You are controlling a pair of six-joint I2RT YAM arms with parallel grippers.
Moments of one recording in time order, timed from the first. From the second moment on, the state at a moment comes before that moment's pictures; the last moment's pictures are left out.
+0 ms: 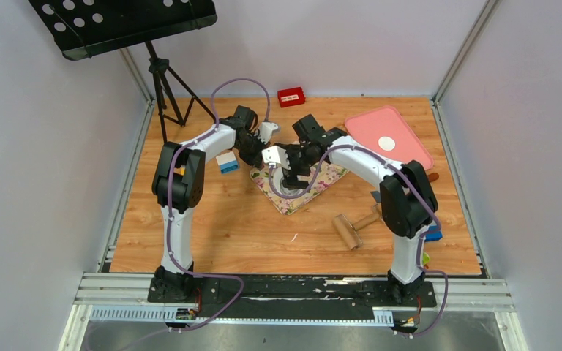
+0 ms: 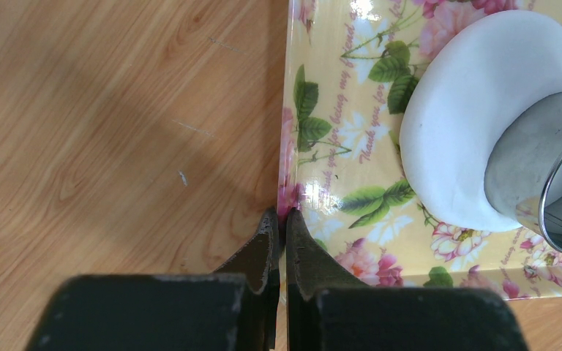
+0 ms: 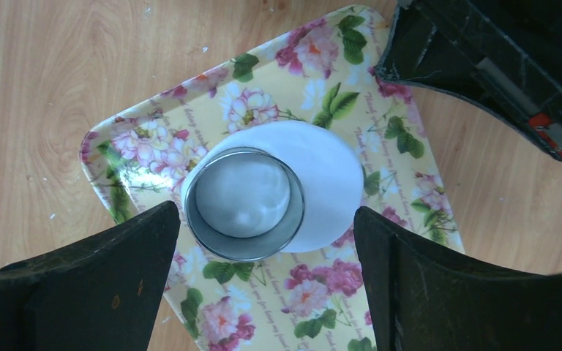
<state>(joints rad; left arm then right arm) -0.36 2.13 1.59 -0.63 0.36 0.37 0.62 1.93 1.54 -0.68 -0.54 -1.13</state>
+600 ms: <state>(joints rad) -0.36 2.13 1.59 -0.63 0.36 0.36 0.62 1.99 1.52 -0.64 -0.51 -1.03</state>
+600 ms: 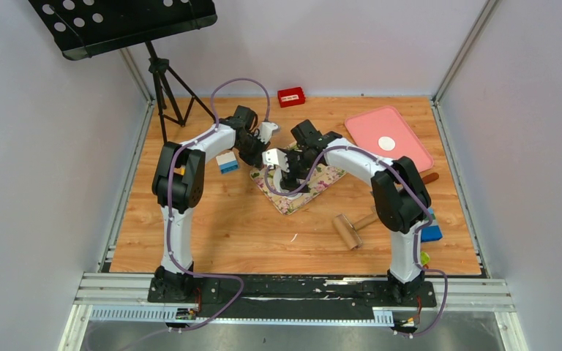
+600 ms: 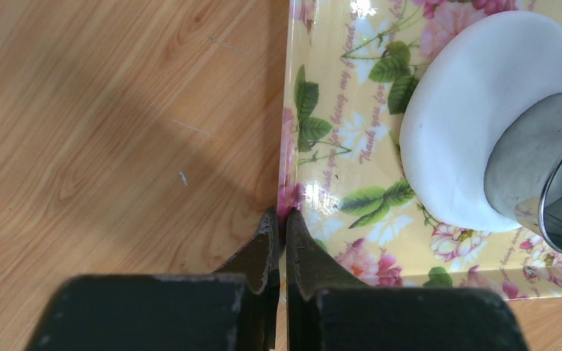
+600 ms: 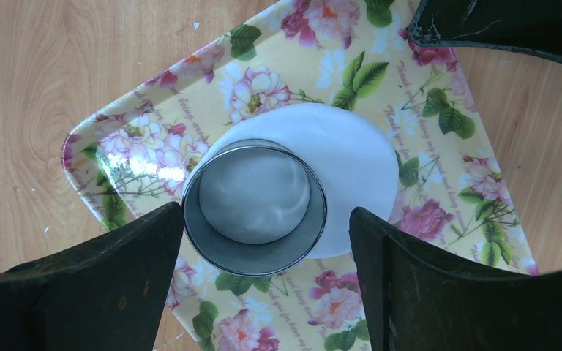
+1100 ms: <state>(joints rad) -0.36 2.13 1.59 -0.63 0.36 0.36 0.62 2.00 1.52 -0.65 -0.52 -1.02</state>
